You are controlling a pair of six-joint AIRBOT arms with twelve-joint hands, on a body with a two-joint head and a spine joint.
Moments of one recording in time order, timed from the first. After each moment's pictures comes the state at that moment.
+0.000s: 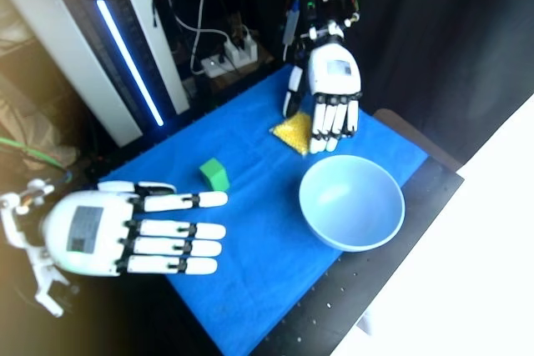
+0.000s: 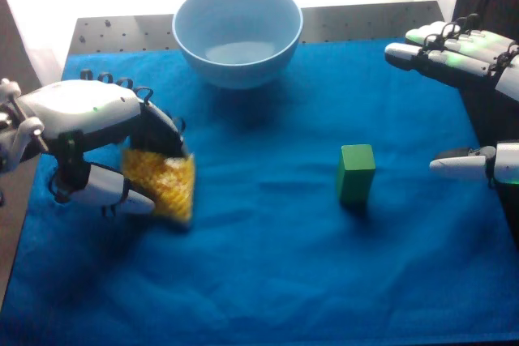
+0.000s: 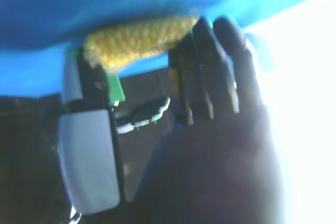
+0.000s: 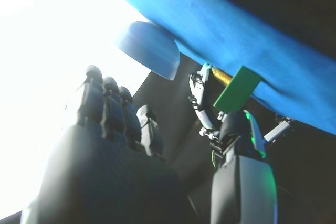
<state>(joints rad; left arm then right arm) 0.76 -0.97 1.16 0.21 -0.39 0.81 -1.02 -1.09 1.39 -0.15 1.04 -0.43</state>
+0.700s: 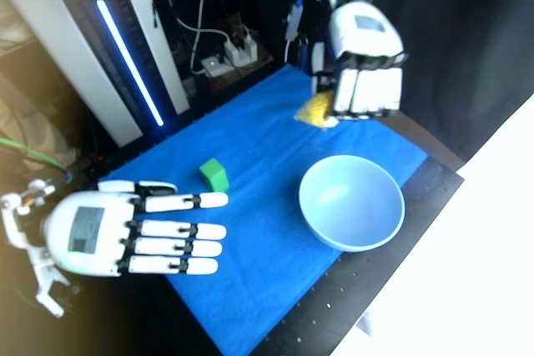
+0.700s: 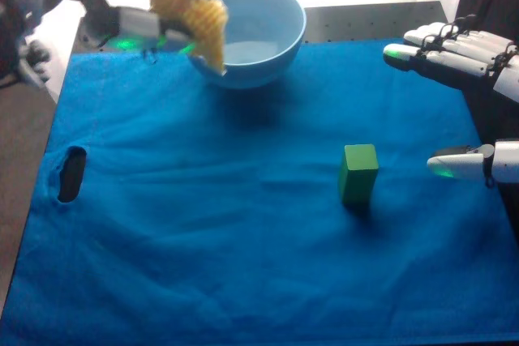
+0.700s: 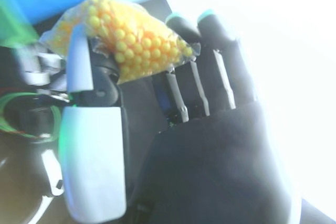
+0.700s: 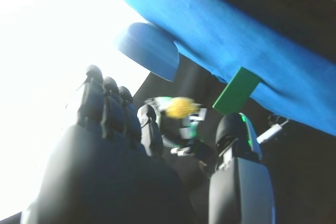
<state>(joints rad) 0.42 -1.06 1.28 0.14 -0.46 0.96 -1.02 -1.09 1.40 -0.15 1.04 -0.43</state>
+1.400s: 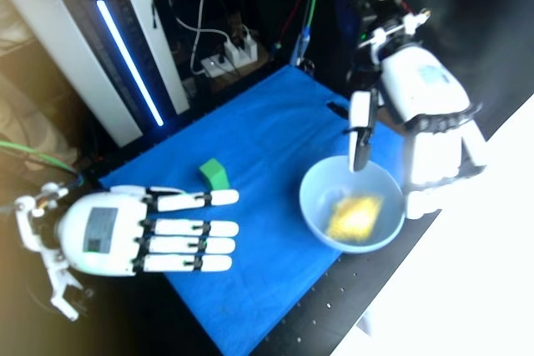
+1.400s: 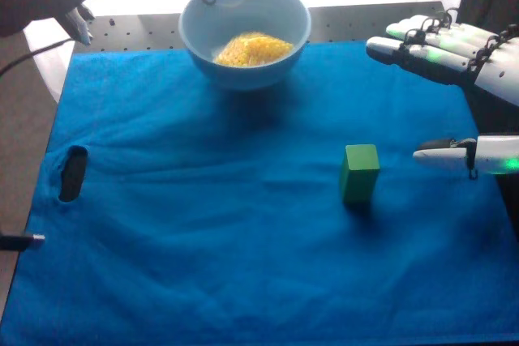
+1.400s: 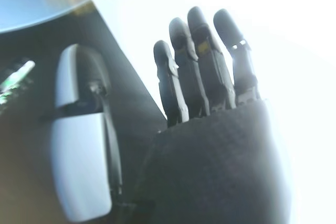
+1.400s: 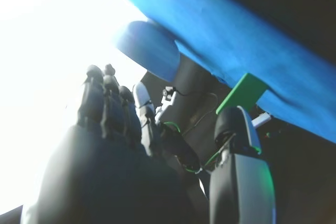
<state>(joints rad) 0.32 -1.34 1.63 -0.03 -0.26 1.05 -0.98 -1.14 1.45 -0.20 1.05 -0.43</state>
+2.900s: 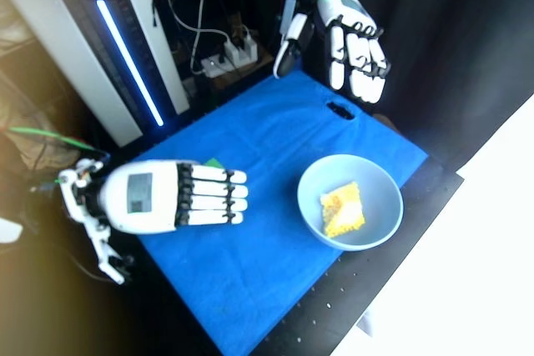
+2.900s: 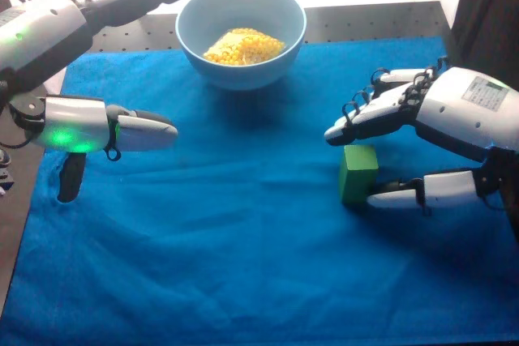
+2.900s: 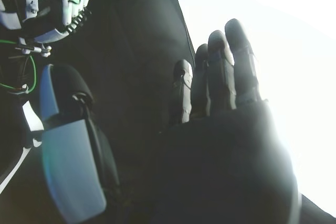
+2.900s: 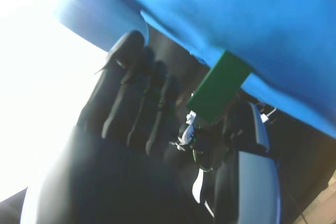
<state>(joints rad) 0.82 -0.85 1.04 -0.03 -0.90 0.83 -0.94 -1.23 1.44 -0.28 1.02 -0.43</state>
